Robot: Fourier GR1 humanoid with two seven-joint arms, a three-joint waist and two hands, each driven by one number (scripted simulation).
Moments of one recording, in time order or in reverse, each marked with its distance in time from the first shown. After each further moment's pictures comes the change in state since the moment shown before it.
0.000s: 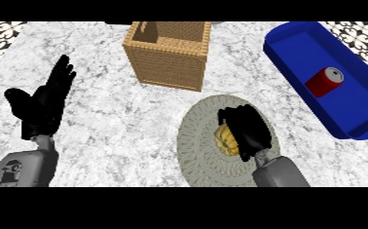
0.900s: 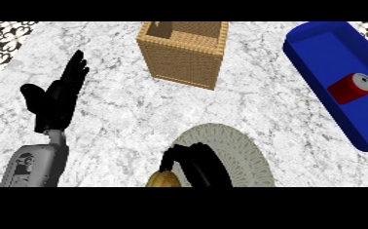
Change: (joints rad) left arm -0.043 -0.024 -0.039 0.021 -0.002 -0.019 -0.008; right arm 0.116 0.071 0.387 -0.197 -0.585 -0.282 0.115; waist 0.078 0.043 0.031
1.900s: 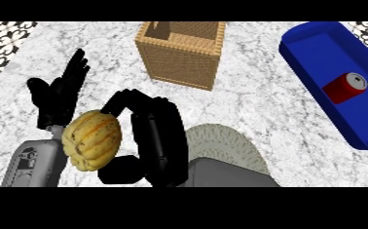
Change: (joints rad) left arm -0.029 0.001 0.005 0.042 -0.018 0.014 0.009; right arm -0.698 0.022 0.120 0.042 -0.132 -0.606 0.624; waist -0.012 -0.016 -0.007
